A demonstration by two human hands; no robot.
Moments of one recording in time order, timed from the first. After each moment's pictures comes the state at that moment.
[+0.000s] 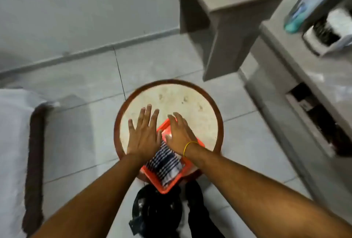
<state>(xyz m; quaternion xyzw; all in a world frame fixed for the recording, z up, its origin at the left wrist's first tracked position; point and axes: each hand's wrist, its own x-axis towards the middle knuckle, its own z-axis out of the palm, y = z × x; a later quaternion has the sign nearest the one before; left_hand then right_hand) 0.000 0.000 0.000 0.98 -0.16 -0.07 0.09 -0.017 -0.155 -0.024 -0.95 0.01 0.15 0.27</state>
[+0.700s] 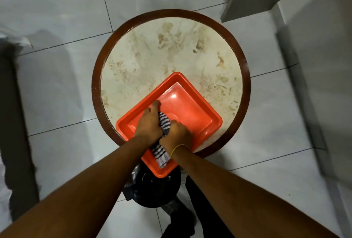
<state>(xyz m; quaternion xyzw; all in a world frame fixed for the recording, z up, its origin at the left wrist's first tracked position) -0.003 0.002 -0.217 0.91 0.01 -0.34 0.25 -0.064 -0.103 -0.241 -0.89 0.22 0.26 0.32</state>
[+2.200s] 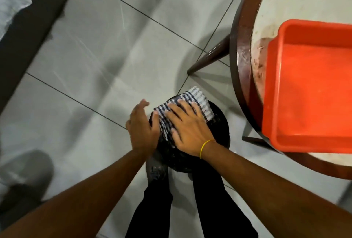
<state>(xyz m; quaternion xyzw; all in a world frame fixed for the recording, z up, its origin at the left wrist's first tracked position) -0.349 0.175 -0.431 0.81 0.47 -0.01 0.35 -0.233 0.040 -0.412 -0.82 -0.51 0.26 0.05</state>
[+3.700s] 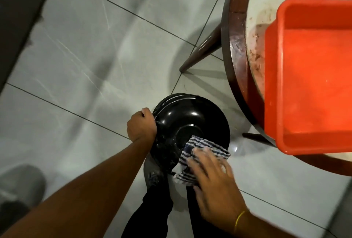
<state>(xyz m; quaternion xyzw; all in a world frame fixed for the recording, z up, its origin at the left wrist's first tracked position) -0.304 0.173 -0.486 0.69 0.63 -0.08 0.34 -0.317 -0.089 -0.376 -0.85 -0.42 0.31 0.05</state>
